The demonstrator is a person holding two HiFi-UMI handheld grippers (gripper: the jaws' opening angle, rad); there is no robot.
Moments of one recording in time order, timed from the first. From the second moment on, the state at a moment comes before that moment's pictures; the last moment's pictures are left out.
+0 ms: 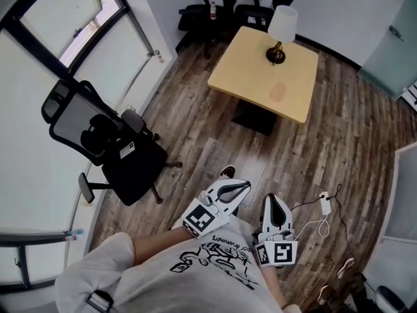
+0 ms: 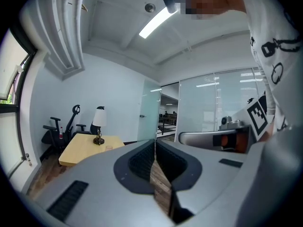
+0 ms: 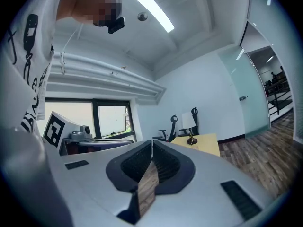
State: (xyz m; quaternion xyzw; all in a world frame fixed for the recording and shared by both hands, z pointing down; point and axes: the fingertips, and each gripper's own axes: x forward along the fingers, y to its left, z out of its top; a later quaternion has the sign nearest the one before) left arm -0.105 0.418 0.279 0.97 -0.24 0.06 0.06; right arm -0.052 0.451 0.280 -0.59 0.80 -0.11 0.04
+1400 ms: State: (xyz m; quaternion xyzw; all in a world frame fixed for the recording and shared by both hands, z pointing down) left arm -0.037 0.083 0.273 0.98 -0.17 0.05 0.05; right arm 0.005 0.102 0.281 -0.61 0.79 -0.09 0.00
